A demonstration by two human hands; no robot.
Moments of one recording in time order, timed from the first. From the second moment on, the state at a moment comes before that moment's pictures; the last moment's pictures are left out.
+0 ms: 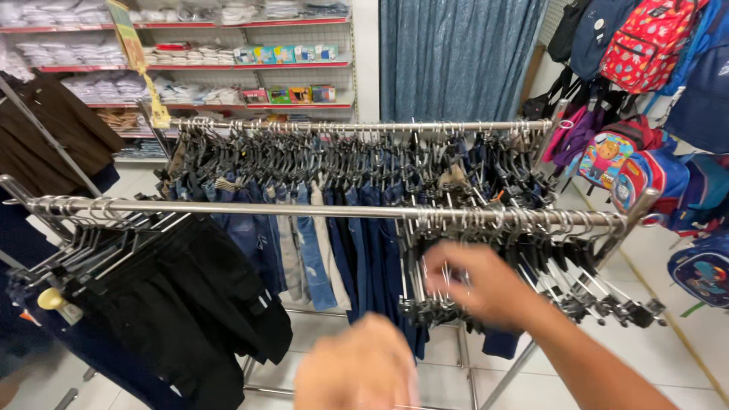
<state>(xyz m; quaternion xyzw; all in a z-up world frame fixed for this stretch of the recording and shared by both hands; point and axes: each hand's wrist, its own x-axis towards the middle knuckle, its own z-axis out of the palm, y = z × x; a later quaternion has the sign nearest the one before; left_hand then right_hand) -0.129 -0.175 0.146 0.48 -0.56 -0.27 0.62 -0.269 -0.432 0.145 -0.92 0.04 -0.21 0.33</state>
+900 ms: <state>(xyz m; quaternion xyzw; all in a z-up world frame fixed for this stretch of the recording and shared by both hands) 0.019 -0.429 0.107 0.69 -0.67 0.08 0.25 -0.189 -0.517 0.153 -0.96 0.24 -0.08 0.11</state>
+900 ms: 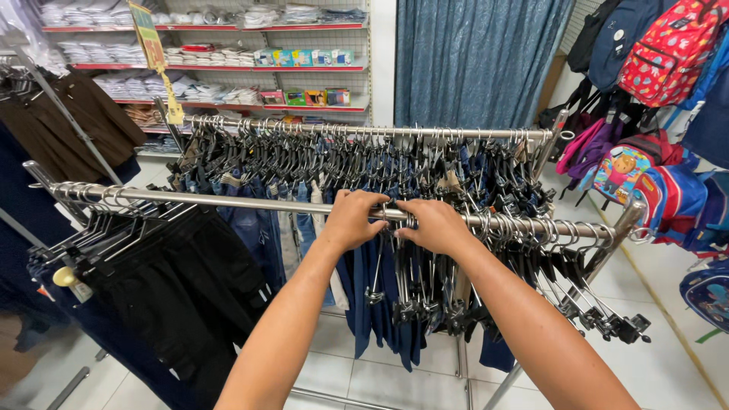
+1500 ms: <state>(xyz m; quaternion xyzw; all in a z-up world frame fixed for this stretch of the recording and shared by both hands) 0.060 -0.316 0.139 0.59 -0.67 0.05 0.44 -0.184 -0.543 0.124 -0.97 0.21 -0.11 0.06</state>
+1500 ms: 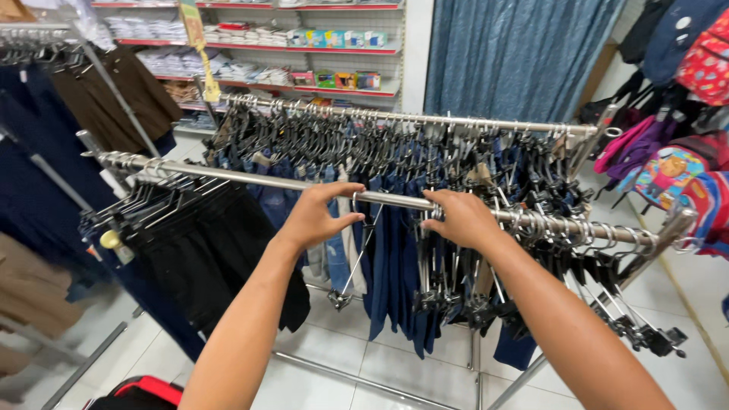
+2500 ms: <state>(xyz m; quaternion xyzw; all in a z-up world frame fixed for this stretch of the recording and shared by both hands) 0.006 0.084 0.108 0.54 -0.36 -0.12 0.75 -0.104 -0.102 0.041 -0.49 0.07 -0.07 0.87</state>
